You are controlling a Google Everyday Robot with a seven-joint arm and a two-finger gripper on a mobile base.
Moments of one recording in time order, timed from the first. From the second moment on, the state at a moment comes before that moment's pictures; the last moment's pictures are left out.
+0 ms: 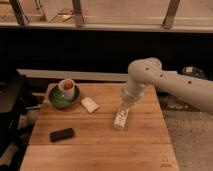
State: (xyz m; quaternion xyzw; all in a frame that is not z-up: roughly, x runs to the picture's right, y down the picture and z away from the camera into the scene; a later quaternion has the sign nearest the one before) arm 0.071 0.106 0.727 -0.35 0.15 0.66 0.64
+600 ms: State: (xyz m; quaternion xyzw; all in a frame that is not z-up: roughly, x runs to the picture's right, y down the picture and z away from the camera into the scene) arm 0.028 0.122 0.727 -0.38 0.14 0.65 0.64
